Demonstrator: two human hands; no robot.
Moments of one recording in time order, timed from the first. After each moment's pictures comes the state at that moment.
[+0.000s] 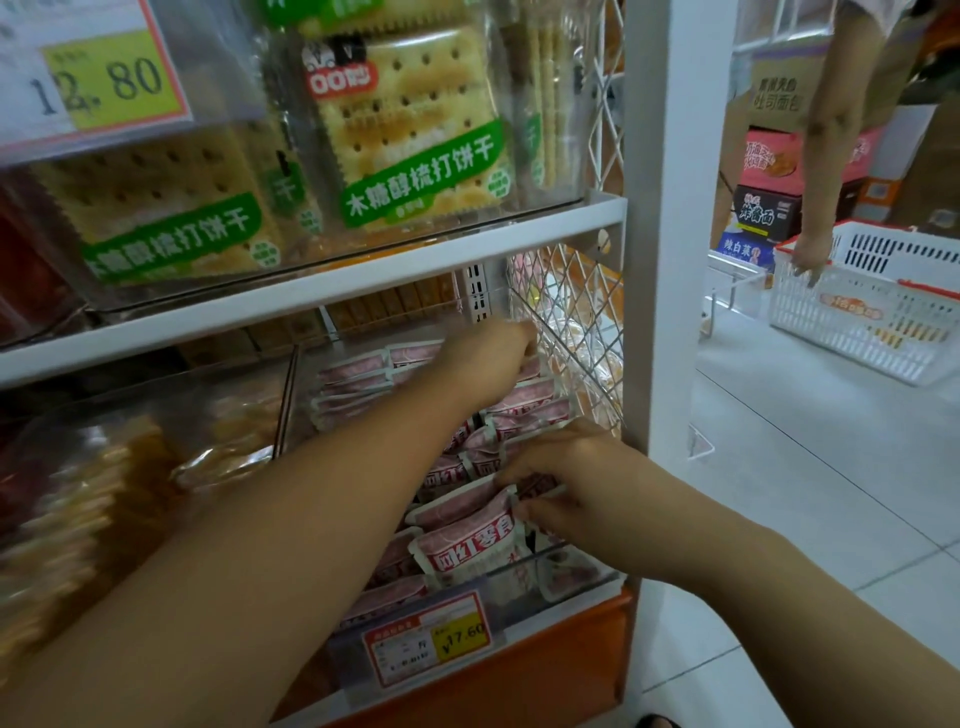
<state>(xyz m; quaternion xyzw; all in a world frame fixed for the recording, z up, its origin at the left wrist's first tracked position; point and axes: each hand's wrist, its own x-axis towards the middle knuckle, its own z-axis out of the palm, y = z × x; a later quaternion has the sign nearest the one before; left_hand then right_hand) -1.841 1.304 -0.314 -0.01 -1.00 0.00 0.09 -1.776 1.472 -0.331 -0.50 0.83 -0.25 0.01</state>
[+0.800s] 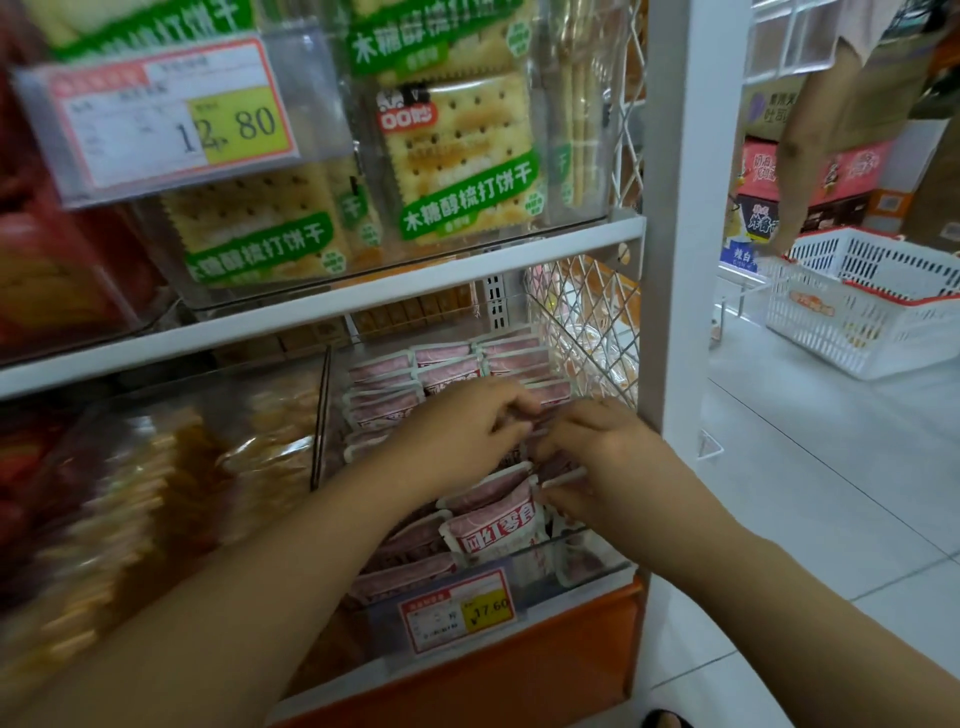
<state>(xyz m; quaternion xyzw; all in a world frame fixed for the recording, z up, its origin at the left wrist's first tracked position) -1.736 1.303 -0.303 -0.02 -0.98 -0.22 0.03 -1.766 1.473 -0.336 -0.46 0.85 -0.24 -0.10</state>
